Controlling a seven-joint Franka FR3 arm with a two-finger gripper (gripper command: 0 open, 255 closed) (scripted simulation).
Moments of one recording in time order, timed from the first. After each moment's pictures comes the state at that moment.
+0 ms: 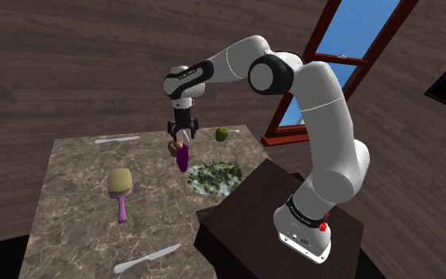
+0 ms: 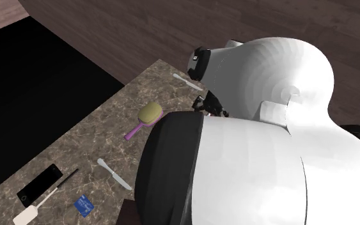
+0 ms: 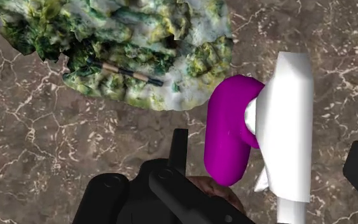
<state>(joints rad) -0.05 0.83 0.02 -1.49 0.13 1.91 0.23</state>
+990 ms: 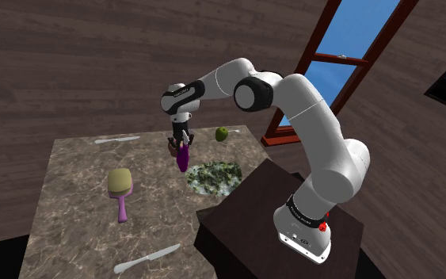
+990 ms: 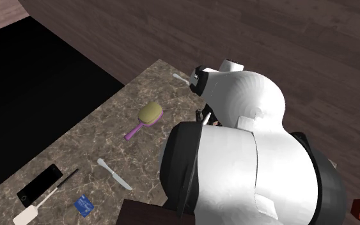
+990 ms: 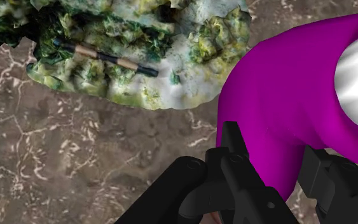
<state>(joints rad) -0.06 1.07 0.02 -1.30 0.14 1.90 0.24</state>
